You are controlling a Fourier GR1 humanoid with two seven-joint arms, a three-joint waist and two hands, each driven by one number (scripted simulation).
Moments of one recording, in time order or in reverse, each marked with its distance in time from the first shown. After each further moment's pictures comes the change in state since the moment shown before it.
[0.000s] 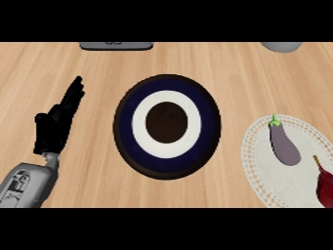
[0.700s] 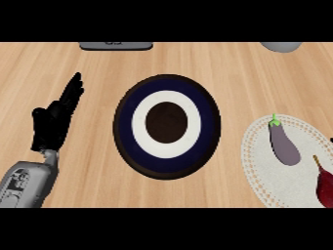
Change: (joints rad) left arm -0.009 -0.047 0.069 -0.031 -0.063 -0.062 0.053; right arm -0.106 0.152 0.080 0.212 0.283 0.029 -0.110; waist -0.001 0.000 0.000
